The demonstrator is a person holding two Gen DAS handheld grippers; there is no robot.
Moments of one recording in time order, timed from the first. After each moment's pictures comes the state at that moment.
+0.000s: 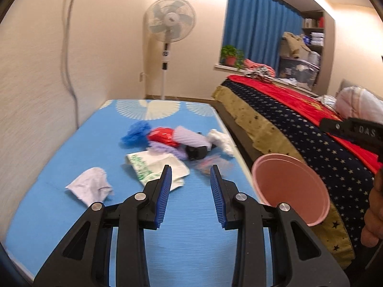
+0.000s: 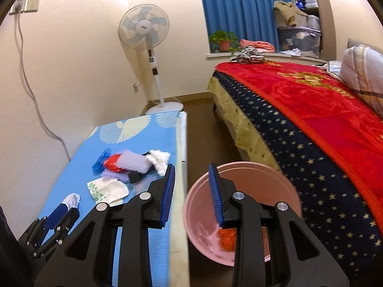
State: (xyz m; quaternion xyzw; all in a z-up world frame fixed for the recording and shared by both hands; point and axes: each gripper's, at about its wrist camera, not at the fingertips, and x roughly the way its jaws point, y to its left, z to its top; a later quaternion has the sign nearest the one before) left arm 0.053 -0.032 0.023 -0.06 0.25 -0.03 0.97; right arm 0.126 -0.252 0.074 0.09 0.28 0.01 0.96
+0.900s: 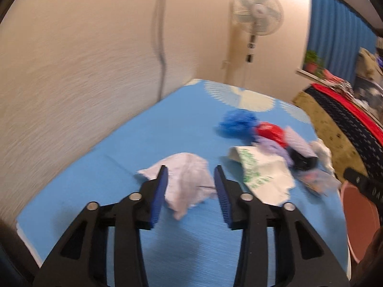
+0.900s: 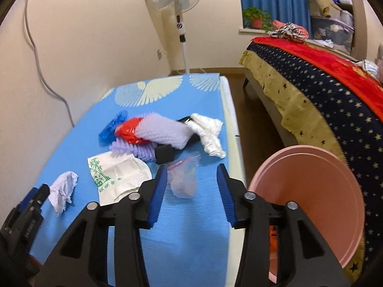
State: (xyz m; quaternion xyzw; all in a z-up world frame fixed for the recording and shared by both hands) left arm 0.085 0.065 -0.020 -0.12 0.28 0.20 0.93; right arm 0.212 -0.162 -0.009 0.05 0.35 0.08 0.93
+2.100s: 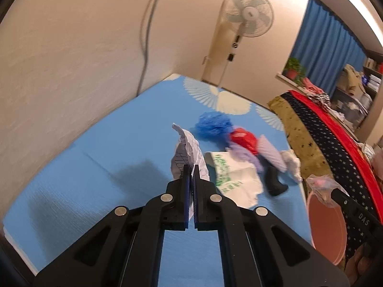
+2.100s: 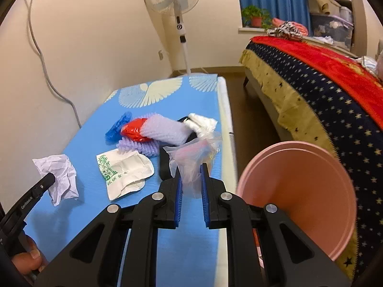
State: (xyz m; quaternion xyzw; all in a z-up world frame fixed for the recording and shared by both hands) left arm 0.081 0.069 0.003 -0.18 0.28 0.10 0.94; right arm 0.174 -0.186 0.021 0.06 0.34 0.08 0.93
